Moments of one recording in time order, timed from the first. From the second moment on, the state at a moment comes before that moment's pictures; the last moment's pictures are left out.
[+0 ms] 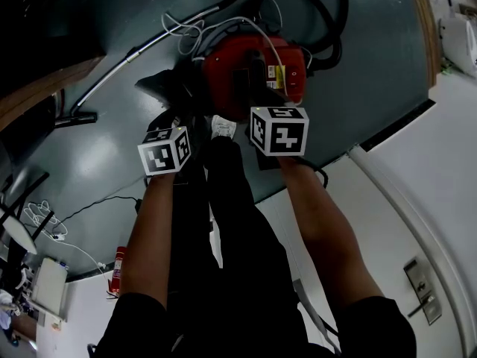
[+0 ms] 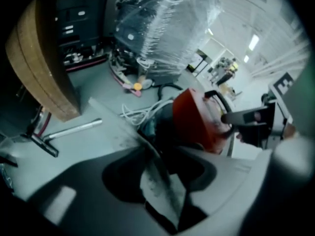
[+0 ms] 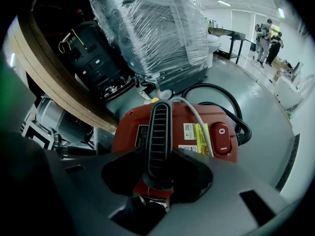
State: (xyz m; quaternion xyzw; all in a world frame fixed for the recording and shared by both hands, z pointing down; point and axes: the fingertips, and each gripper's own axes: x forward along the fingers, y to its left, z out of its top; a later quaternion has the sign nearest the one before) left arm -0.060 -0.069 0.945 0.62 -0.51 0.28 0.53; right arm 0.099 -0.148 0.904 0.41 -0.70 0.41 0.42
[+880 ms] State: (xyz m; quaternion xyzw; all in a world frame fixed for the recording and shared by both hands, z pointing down) left arm -0.055 -0.065 0.944 0.62 -0.45 0.20 0.61; right arm 0.100 -0.148 0.905 0.42 -0.70 0.40 0.42
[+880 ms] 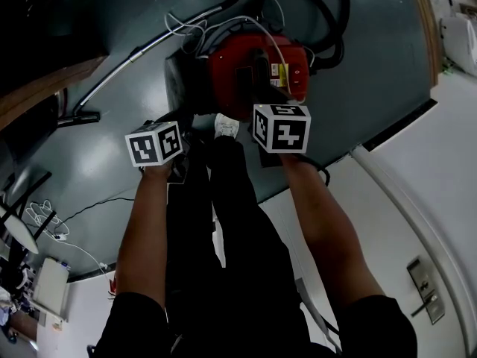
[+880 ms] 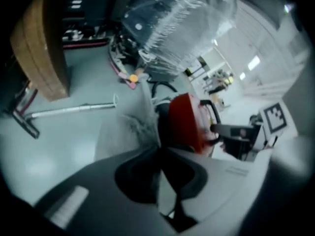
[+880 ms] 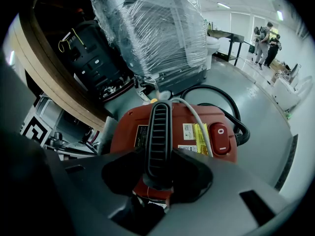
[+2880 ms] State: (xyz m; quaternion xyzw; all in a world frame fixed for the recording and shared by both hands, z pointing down) left arm -0.046 -0.208 0.242 0.78 -0.60 0.12 0.12; right arm 0.068 -0.220 0.228 0.52 -0.85 0.09 0.03
